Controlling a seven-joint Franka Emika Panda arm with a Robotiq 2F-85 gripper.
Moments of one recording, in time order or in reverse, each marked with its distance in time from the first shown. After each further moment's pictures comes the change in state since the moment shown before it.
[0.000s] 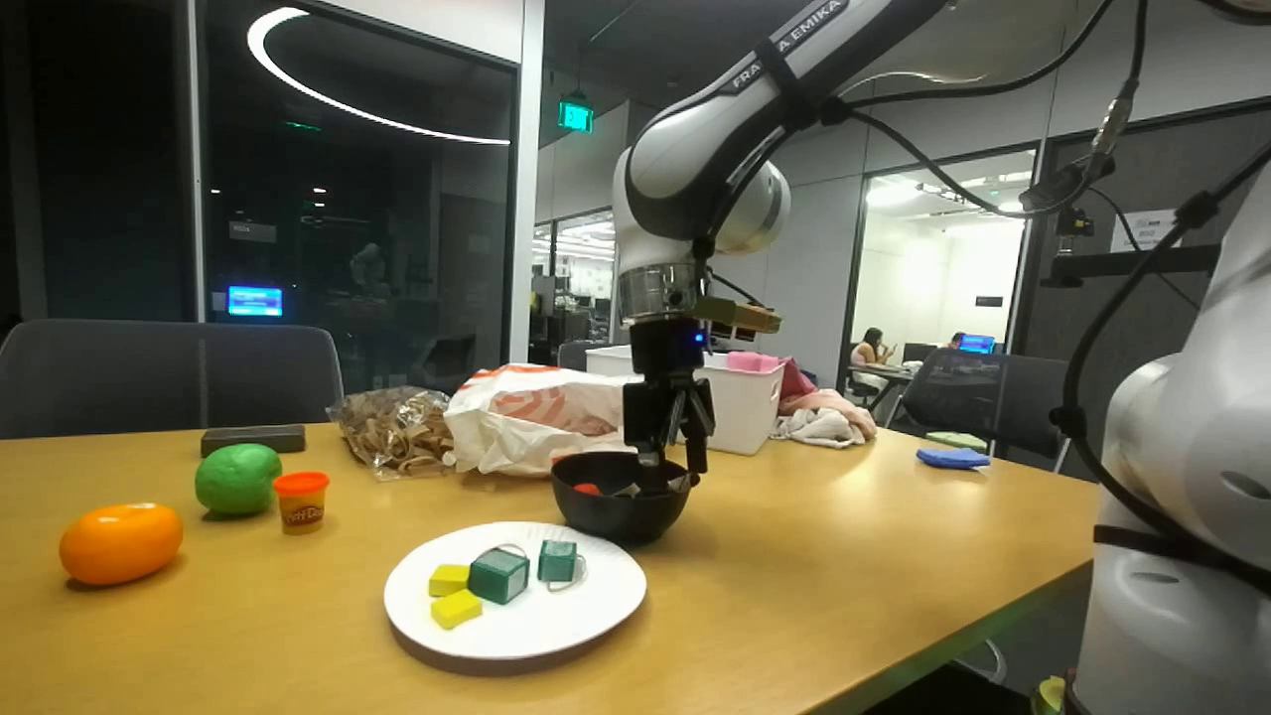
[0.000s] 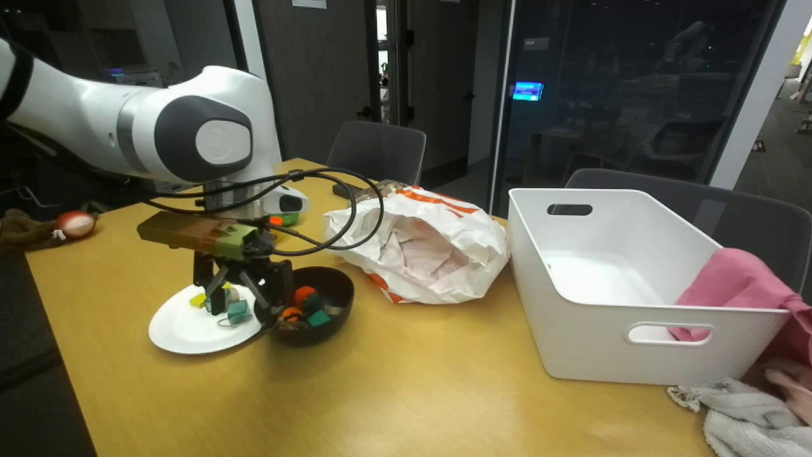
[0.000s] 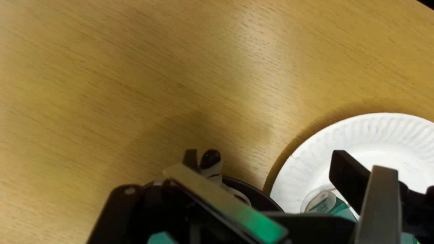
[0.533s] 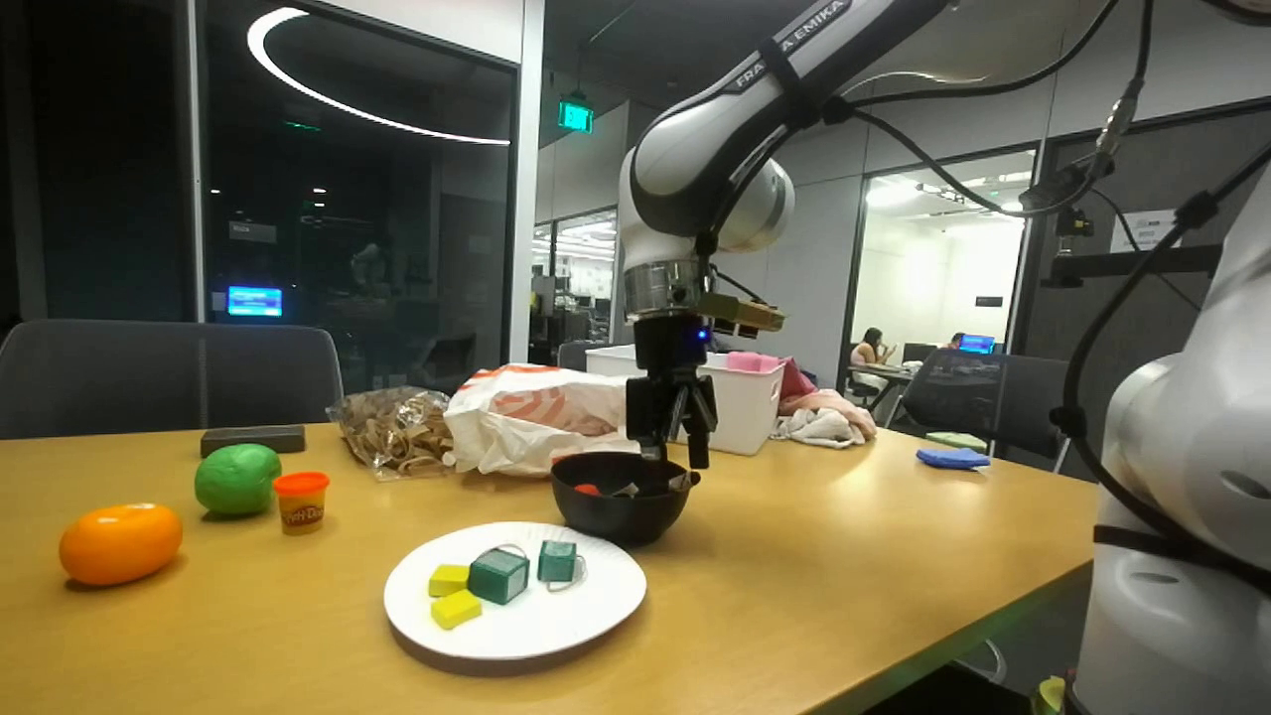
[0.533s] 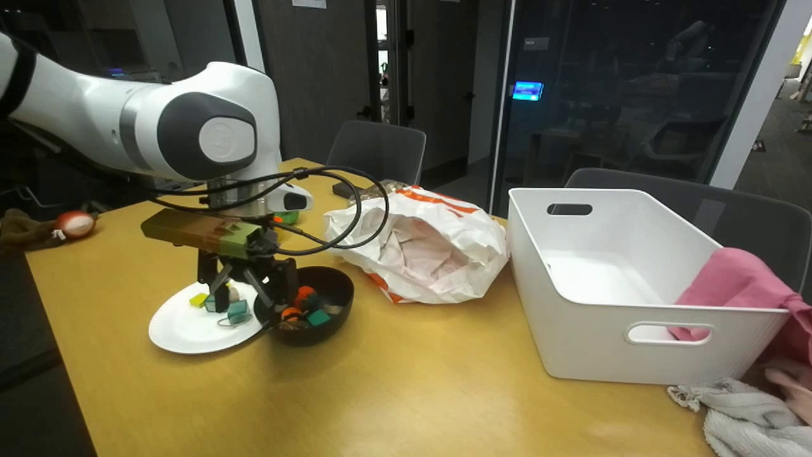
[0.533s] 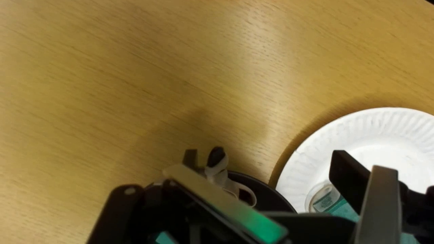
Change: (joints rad) arm 0.000 -0.007 -0.018 0.003 0.000 0.001 -0.005
